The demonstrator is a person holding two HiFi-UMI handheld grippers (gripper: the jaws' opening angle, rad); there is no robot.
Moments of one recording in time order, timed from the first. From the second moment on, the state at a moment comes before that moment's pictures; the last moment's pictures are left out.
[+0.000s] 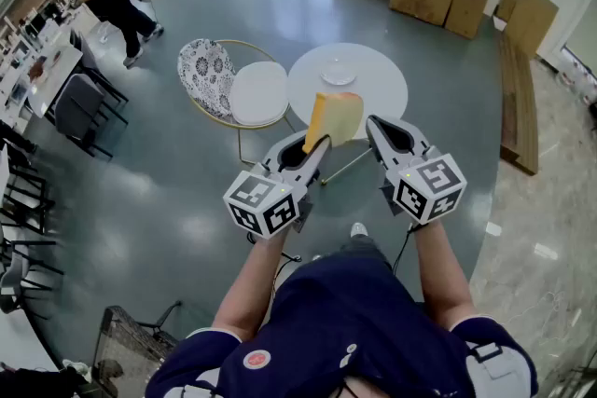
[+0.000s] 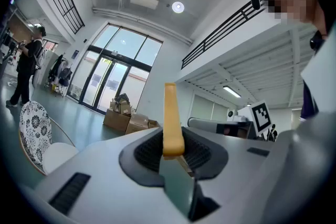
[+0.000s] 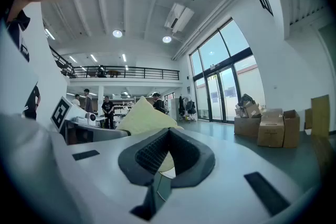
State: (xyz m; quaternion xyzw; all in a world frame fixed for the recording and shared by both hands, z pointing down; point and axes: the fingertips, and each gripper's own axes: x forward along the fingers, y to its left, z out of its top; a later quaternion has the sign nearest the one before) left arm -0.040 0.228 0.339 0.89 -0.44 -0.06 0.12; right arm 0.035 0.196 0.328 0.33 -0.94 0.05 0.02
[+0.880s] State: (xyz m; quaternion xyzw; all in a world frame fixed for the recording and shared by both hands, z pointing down) left arm -0.052 0.218 0.349 0.89 -0.44 -0.06 0.13; right arm 0.030 0.184 0.332 0.35 -0.94 0.04 0.02
